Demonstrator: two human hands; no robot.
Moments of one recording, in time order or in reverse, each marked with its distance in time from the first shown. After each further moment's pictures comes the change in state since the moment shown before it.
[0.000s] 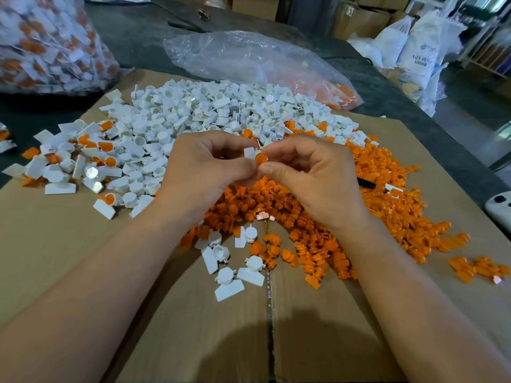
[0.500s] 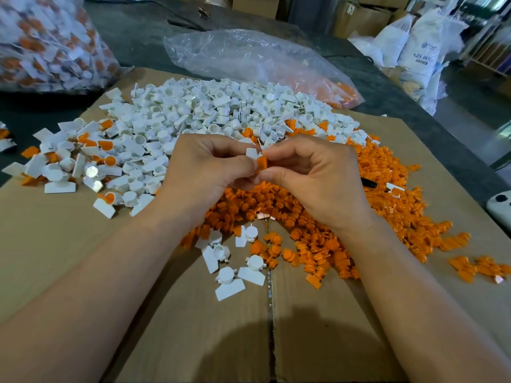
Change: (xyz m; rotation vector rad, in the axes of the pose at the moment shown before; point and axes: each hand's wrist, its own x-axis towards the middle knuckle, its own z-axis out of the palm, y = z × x) left_hand 0.000 0.001 0.002 -0.063 -0.034 -0.031; right_hand 0.000 0.004 -0.001 0.047 -0.050 -0.005
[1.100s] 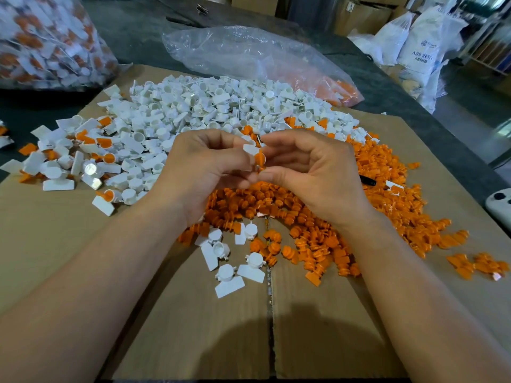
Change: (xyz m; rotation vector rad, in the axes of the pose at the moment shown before) left_hand 0.004 0.000 -0.003 -0.132 -0.001 -0.165; right_hand 0.001 0.000 -0.001 0.015 -0.035 -0.033
